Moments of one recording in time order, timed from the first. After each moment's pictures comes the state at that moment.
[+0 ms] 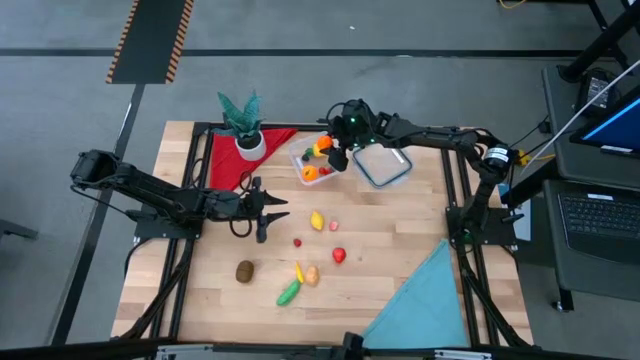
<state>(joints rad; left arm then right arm) -0.14 1.08 0.30 0.50 -0.35 -0.08 -0.49 1.81 1.32 -0.18 -0.20 -0.14</state>
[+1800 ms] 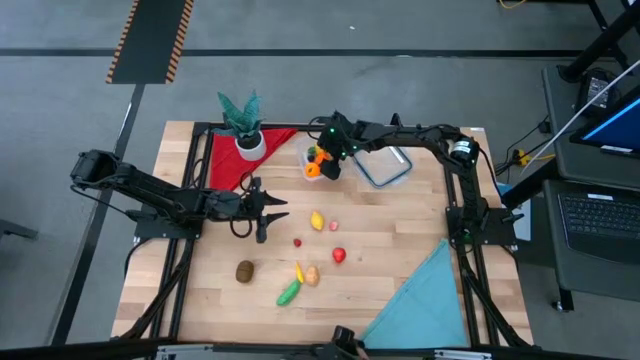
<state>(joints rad) -0.14 1.08 0.30 0.48 -0.35 -0.08 -0.49 2.09 1.45 -0.31 -0.18 -0.14</state>
